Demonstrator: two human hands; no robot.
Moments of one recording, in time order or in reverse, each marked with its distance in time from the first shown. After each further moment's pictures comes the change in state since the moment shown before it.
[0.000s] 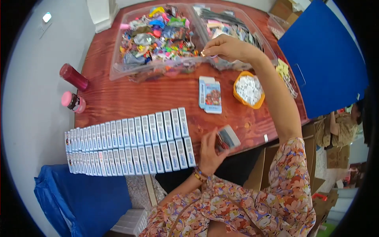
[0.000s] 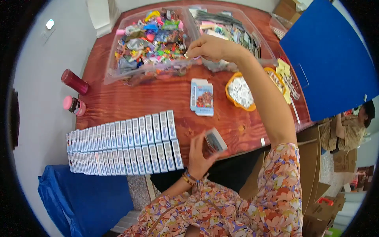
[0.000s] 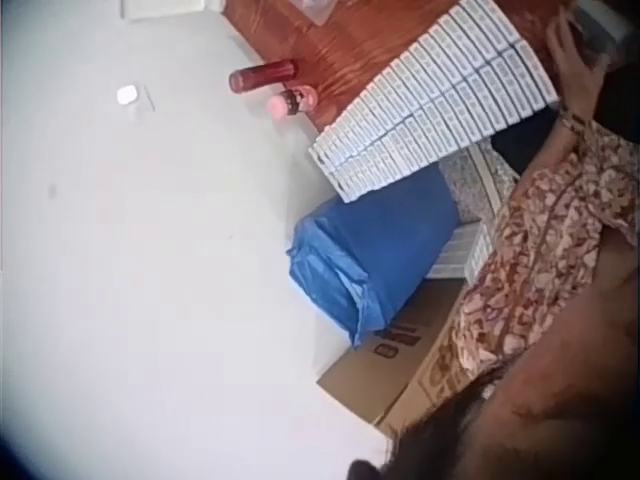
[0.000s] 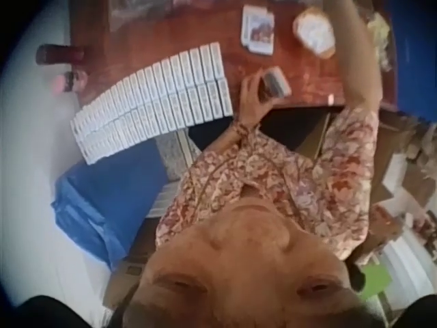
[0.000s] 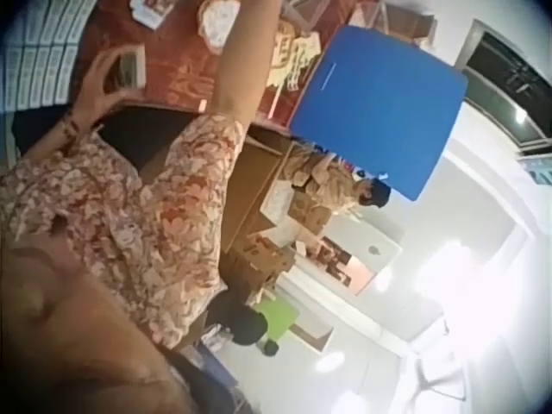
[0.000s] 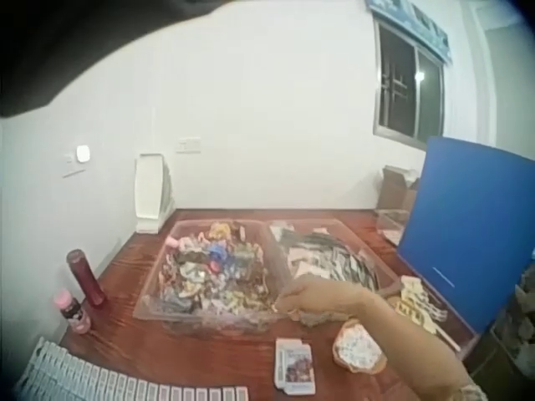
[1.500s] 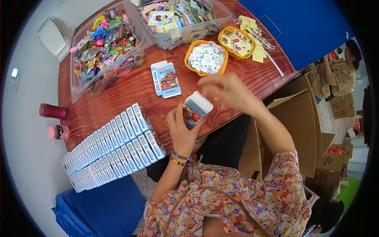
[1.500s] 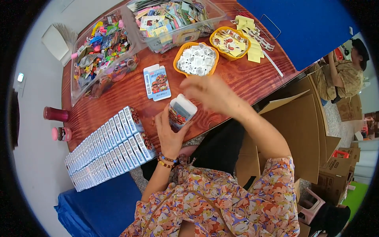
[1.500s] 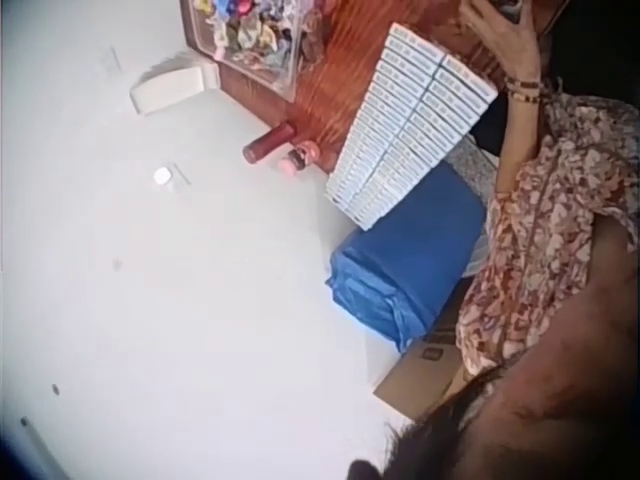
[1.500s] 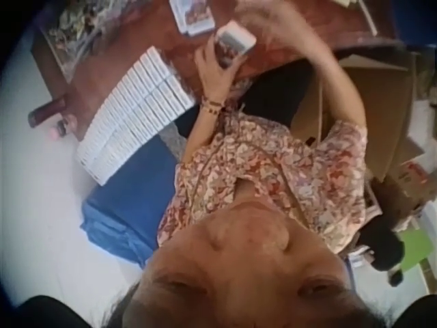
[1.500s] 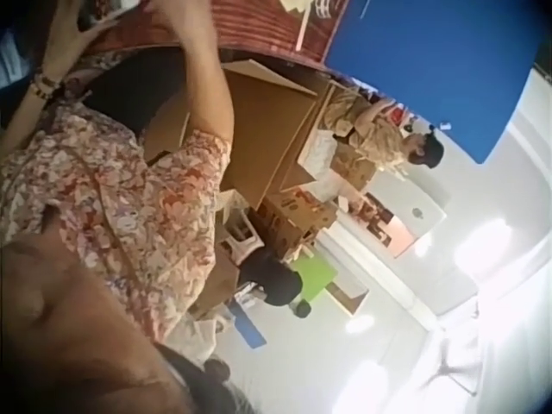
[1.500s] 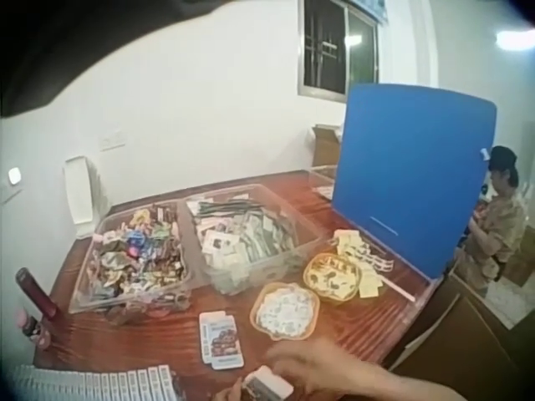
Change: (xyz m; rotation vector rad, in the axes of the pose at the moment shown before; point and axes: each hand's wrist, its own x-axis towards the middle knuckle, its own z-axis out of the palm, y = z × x) left_hand 0.029 0.013 0.019 0.327 -0.004 0.142; right_hand -0.207 0.071 0.105 0.342 0.384 0.192
